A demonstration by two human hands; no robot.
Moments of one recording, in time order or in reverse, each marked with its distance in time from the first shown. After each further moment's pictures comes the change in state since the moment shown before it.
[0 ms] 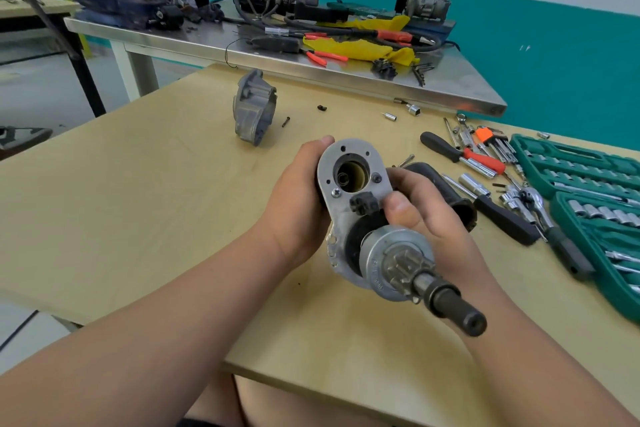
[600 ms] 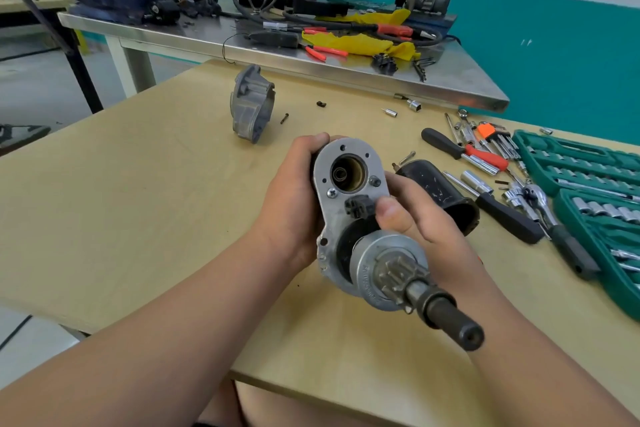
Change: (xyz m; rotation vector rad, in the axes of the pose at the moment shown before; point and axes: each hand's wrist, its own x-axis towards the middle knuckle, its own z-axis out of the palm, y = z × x) left_hand -0.001 0.004 0.005 -0.200 -0.020 0.007; right_hand -0.003 -0.005 0.006 -0.117 -0.053 -0.045
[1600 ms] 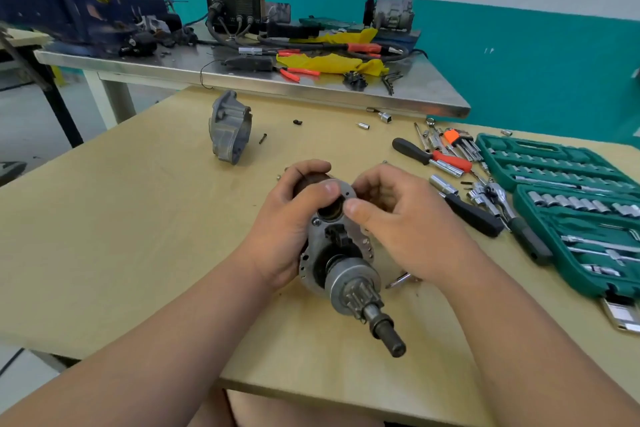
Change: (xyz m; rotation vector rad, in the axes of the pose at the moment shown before) left_hand -0.003 -0.012 -0.014 0.246 -0.077 0.109; right_hand 0.015 -0.016 -0.025 -0.396 0.086 0.022
